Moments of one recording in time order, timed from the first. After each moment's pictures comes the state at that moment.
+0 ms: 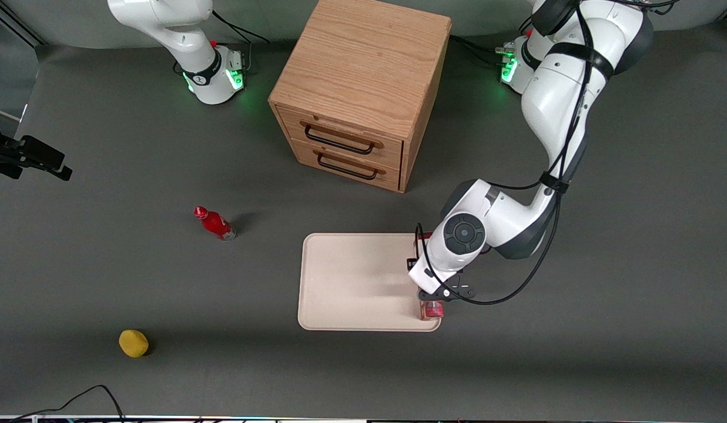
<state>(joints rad) -0.24 0.84 -0.37 -1.31 0.25 2.09 -0.69</state>
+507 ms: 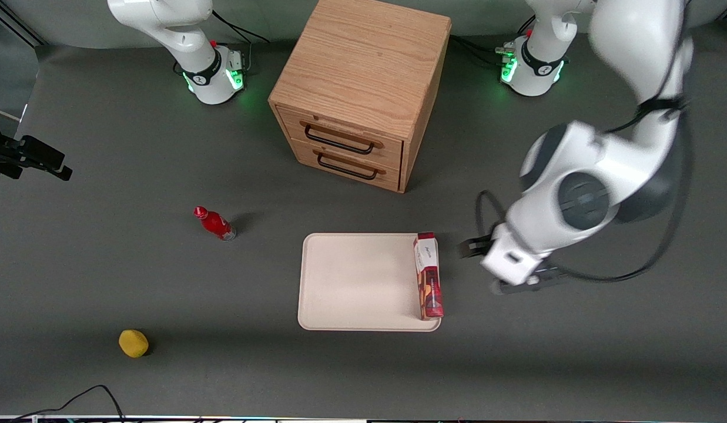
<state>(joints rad) -0.11 0.46 -0.28 -1.26 0.06 1.65 -0.56</state>
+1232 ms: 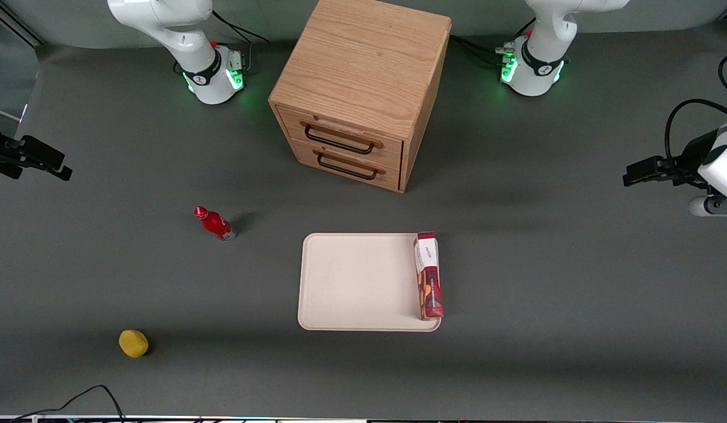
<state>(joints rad) -0.10 0.06 0.14 -1.64 -0.07 1.56 0.03</state>
